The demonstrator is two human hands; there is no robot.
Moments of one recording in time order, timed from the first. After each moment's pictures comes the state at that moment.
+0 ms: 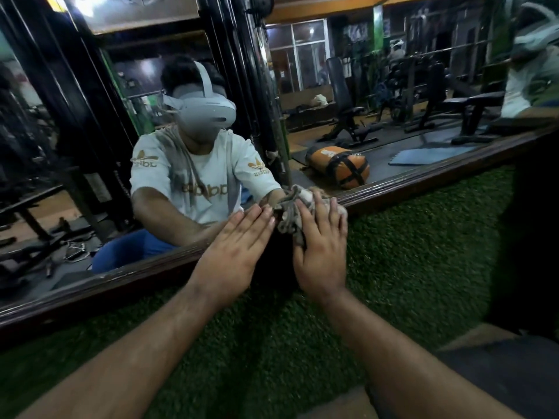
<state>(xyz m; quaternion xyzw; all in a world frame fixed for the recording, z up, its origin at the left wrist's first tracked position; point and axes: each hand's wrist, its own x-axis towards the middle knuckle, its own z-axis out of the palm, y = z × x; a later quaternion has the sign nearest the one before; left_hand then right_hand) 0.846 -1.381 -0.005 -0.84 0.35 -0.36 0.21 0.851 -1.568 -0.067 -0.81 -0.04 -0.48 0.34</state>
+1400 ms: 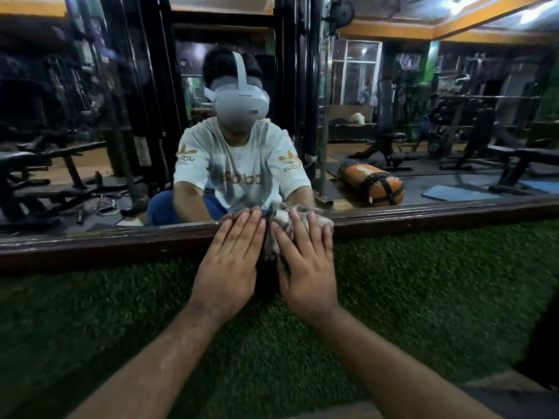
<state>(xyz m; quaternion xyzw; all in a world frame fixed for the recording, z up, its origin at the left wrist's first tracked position) 0.784 -1.230 -0.055 -0.89 0.18 -0.41 0.10 0.813 -1.406 -0.083 -0.82 -0.23 -0.48 0.20</state>
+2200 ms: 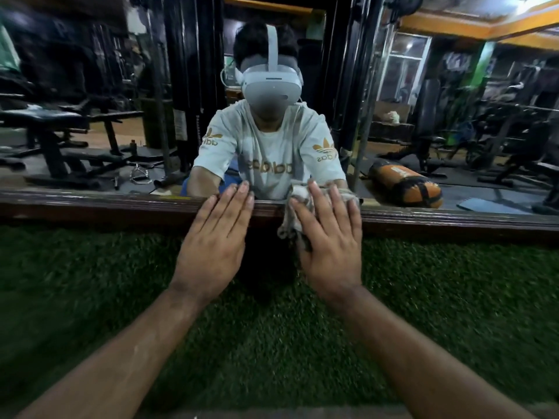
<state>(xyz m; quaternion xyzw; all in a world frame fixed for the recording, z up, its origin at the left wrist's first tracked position) 0.760 -1.091 -0.058 -0.87 0.11 -0.48 0.07 0.813 -1.308 -0.063 -0.80 -0.27 -0.53 0.12</state>
